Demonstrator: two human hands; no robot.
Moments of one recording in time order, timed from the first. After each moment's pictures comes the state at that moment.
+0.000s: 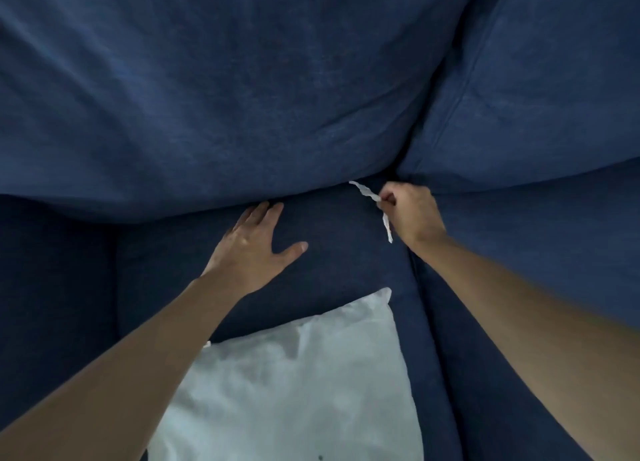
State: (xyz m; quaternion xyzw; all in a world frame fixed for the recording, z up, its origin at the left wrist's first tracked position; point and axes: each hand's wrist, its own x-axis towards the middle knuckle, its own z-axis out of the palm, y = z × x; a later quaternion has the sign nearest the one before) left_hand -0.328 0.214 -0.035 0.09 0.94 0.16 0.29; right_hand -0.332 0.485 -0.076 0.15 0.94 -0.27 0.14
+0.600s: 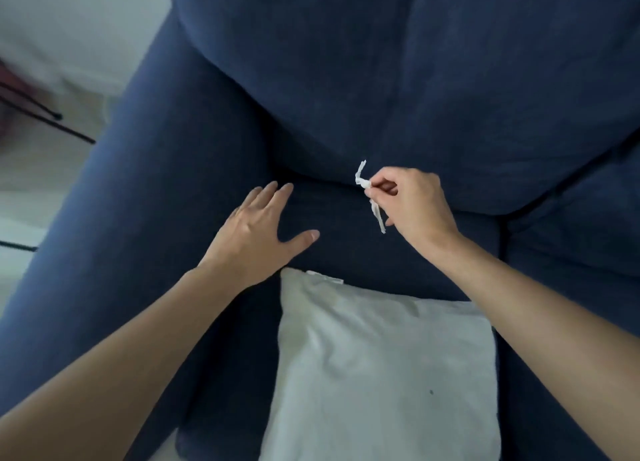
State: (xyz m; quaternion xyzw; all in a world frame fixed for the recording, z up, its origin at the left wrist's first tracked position) left_hand -0.213 0.007 0.083 -0.06 0.96 0.25 0.14; right_hand -0.304 0.226 0.081 -0.07 0.93 -0.35 0.10
